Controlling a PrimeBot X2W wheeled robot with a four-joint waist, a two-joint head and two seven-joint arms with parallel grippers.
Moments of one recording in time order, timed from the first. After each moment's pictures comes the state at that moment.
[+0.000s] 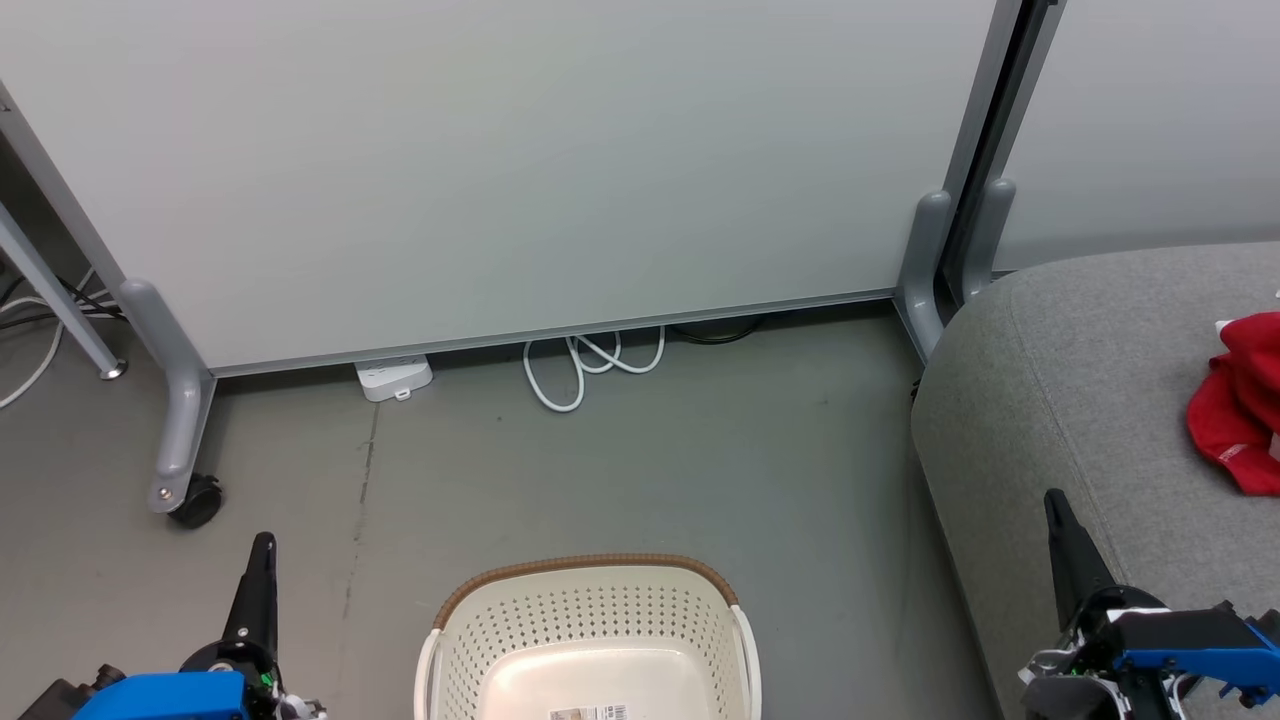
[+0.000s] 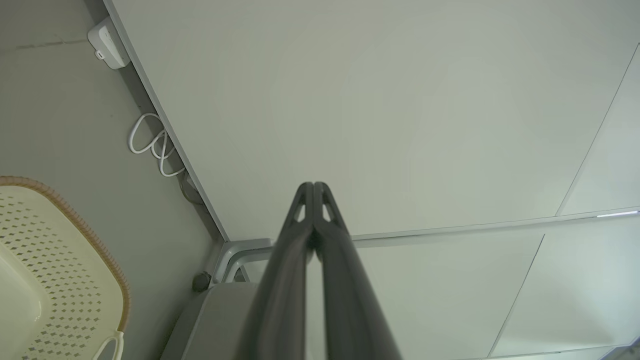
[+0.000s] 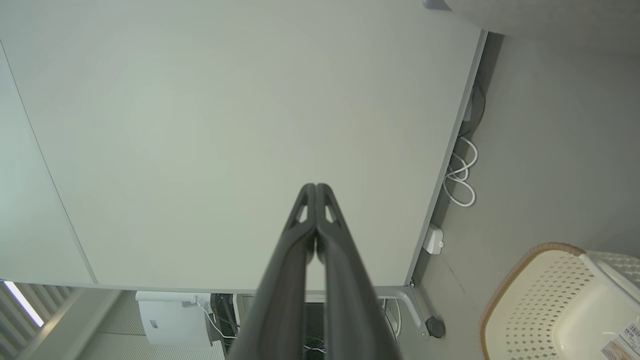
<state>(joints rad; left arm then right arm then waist) -0.09 0.05 0.08 0.26 -1.51 -0.13 0.08 -0.08 -0.05 -0.11 0.24 1.48 0.13 0.10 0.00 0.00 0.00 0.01</state>
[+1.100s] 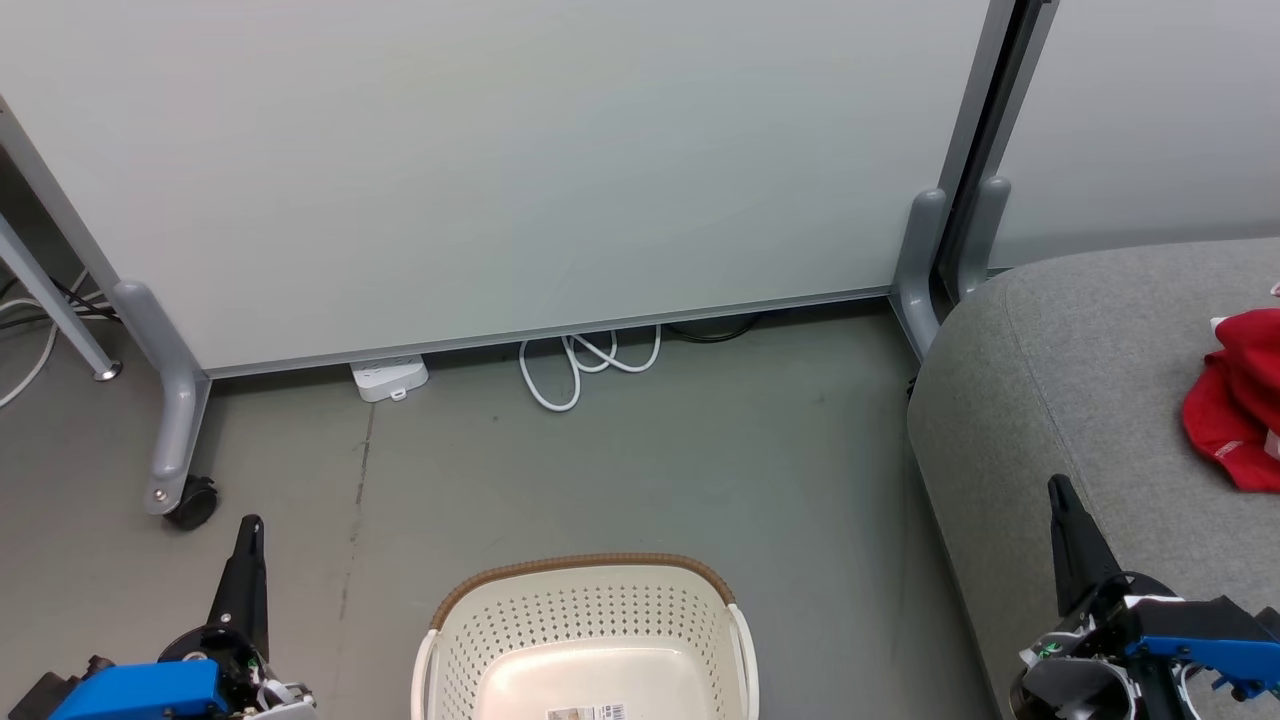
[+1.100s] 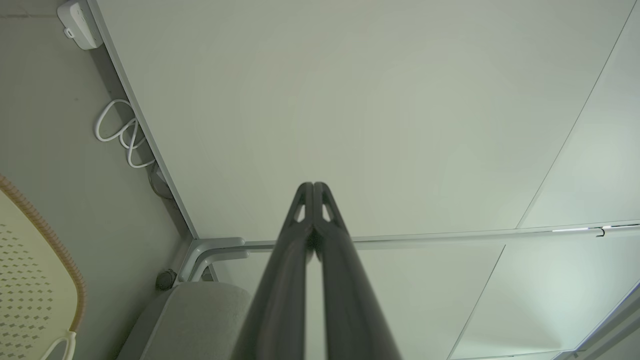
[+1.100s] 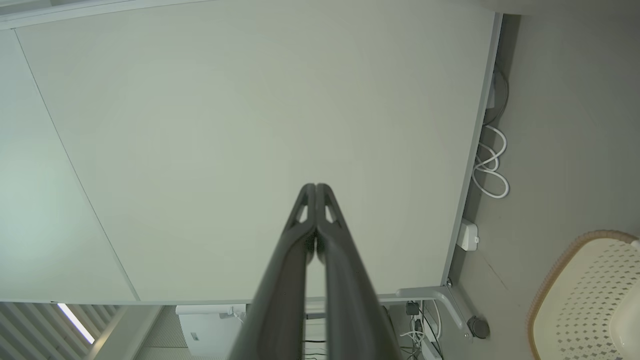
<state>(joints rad) -0.10 0.05 0.11 0.24 -1.62 -0.13 0.11 -0.10 -0.05 -0.11 0.24 1.61 0.13 0.11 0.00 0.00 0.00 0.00</state>
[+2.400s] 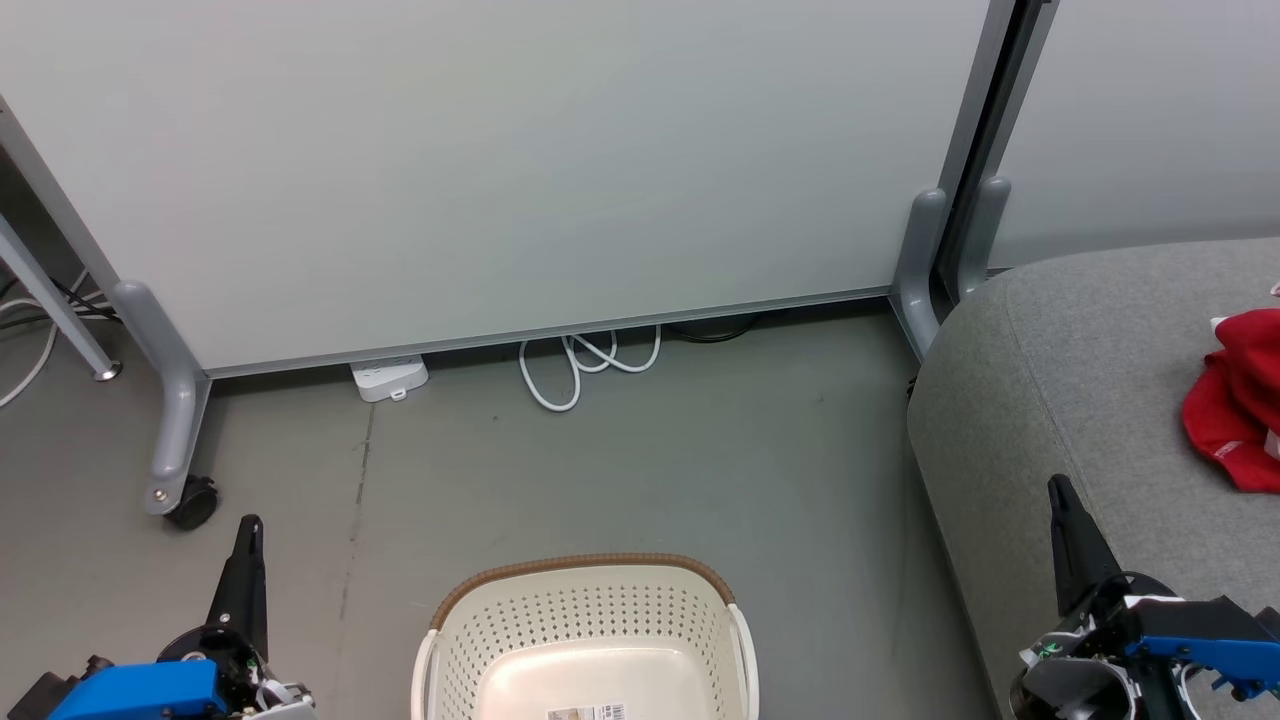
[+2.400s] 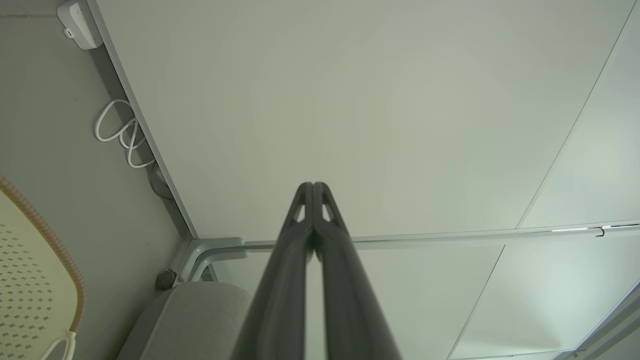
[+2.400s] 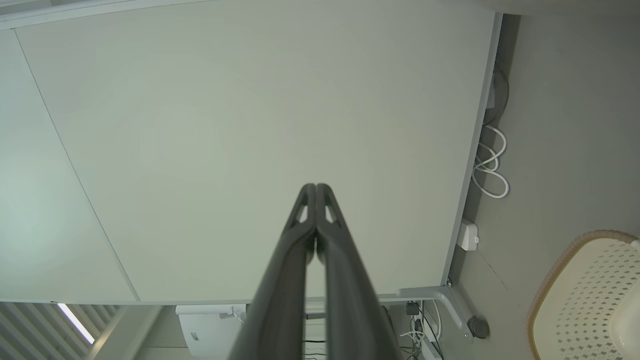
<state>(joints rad) -0.10 0.05 0.11 0.24 -1.62 -0.13 0.11 -0.10 -0.05 -0.11 0.24 1.61 0.13 0.11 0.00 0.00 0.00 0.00</state>
